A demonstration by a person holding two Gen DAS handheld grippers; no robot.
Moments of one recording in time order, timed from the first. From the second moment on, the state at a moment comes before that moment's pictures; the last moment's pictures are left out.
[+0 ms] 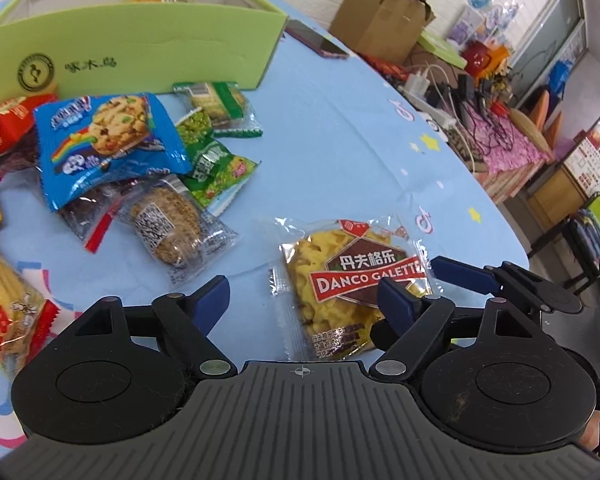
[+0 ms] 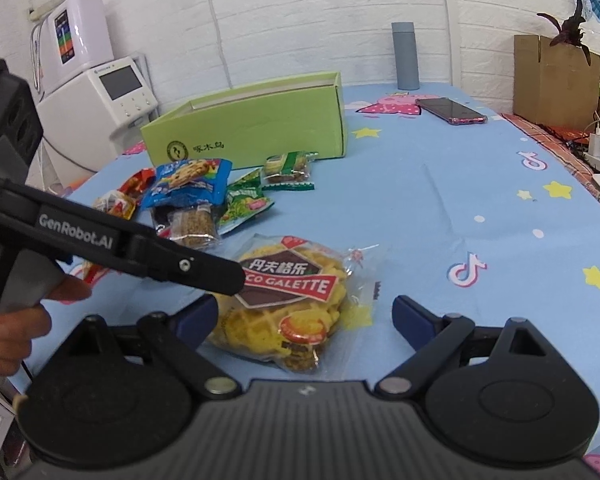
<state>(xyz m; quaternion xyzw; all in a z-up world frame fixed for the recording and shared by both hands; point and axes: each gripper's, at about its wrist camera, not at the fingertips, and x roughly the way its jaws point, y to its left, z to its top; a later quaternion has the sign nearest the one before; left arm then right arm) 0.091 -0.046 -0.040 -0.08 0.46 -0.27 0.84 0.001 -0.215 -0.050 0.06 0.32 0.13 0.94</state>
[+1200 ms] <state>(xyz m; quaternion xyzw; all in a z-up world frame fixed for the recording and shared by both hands) 0.332 0.094 0.034 -0.09 0.41 -0.08 0.91 0.328 -0.041 0.014 -0.02 0.31 0.34 0.89</state>
